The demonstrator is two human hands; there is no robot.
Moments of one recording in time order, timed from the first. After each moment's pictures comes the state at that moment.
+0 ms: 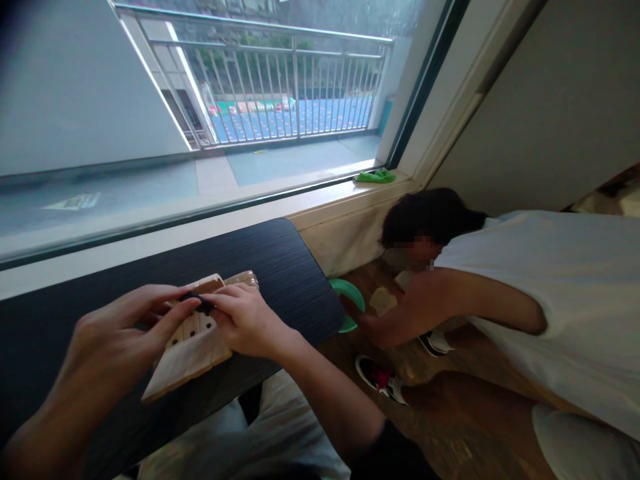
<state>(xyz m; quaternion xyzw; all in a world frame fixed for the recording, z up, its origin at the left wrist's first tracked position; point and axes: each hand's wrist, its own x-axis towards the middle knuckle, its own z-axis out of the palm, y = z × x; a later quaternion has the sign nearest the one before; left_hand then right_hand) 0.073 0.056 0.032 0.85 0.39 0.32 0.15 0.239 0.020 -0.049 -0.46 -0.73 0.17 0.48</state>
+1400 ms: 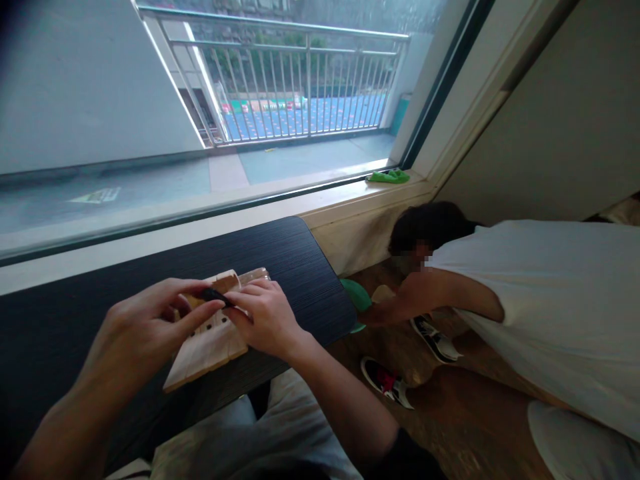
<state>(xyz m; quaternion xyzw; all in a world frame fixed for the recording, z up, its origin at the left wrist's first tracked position) 0.073 0.055 0.035 0.86 0.39 0.30 0.12 0.239 0.011 -0.040 -0.52 -0.72 0.13 0.45</state>
